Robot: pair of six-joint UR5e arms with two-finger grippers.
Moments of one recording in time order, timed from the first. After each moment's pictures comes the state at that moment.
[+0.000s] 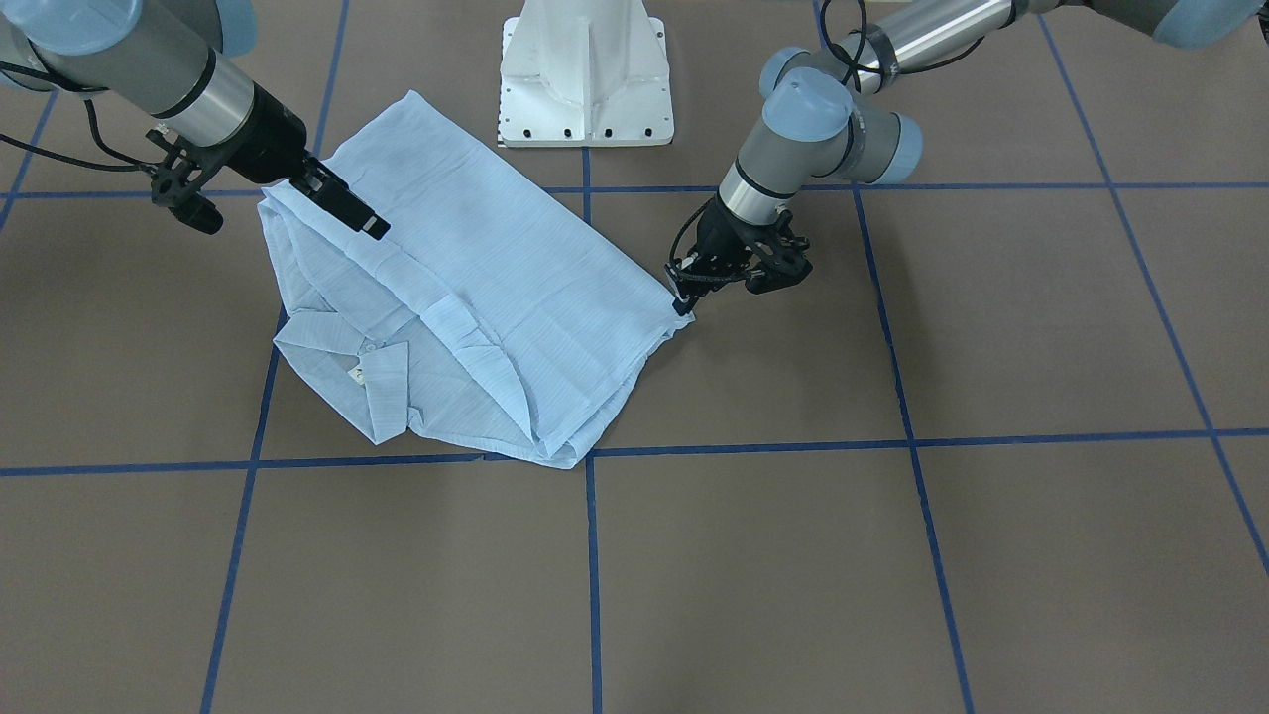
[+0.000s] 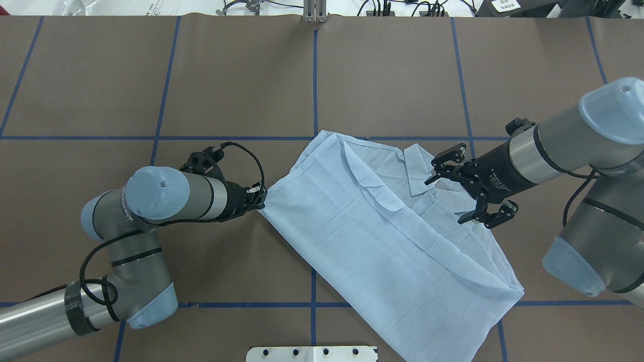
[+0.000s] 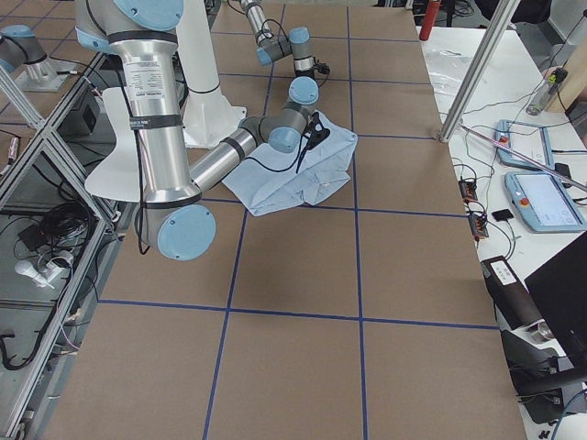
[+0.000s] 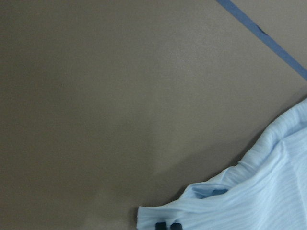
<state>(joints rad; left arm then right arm) -0.48 -2.01 -1.63 -2.23 -1.76 -1.79 0.74 -1.41 2.02 -1.15 2.29 2.04</state>
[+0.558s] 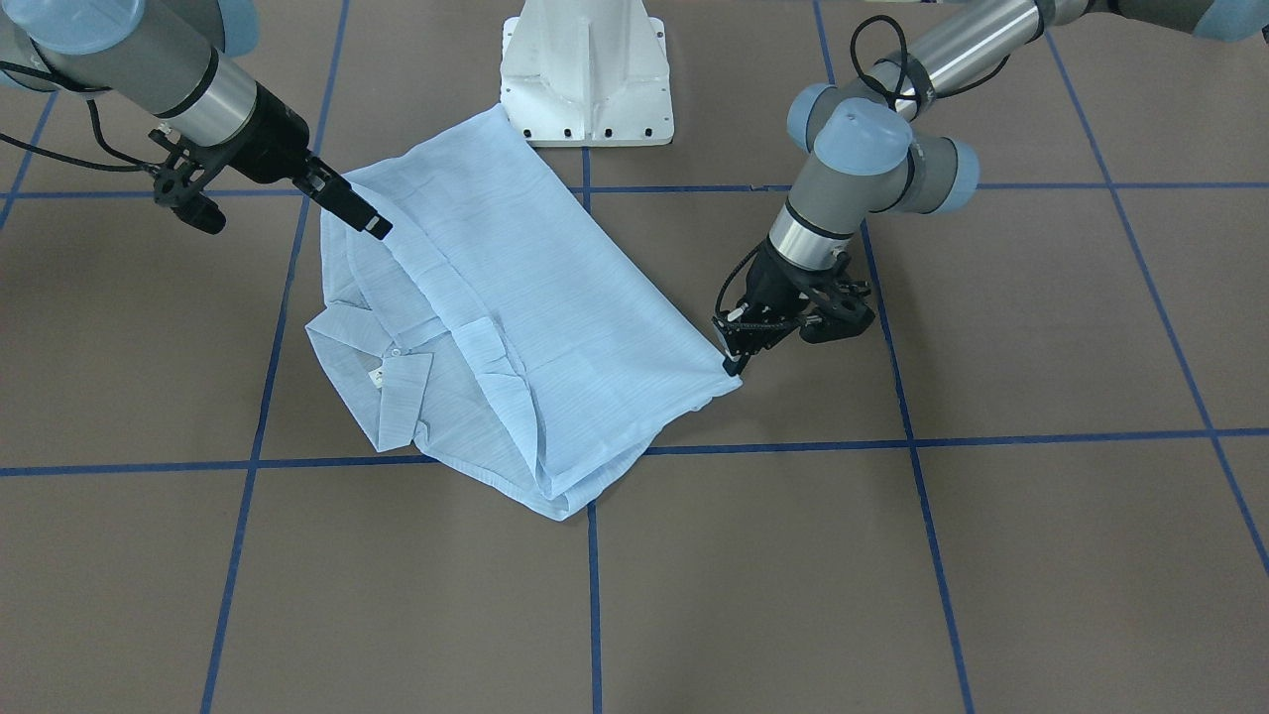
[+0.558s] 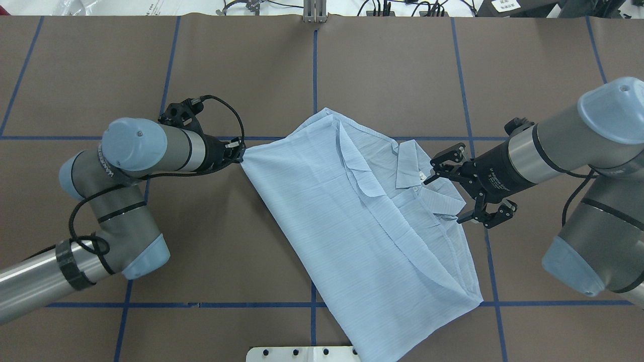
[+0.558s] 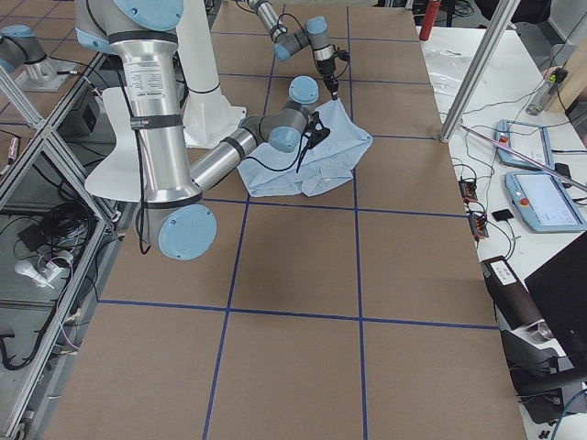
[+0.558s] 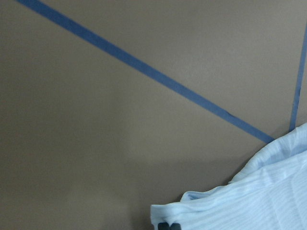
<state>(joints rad) -0.64 -2.06 -1.53 -2.24 -1.76 -1.61 0.74 -1.41 2.02 -1.15 2.28 2.04</state>
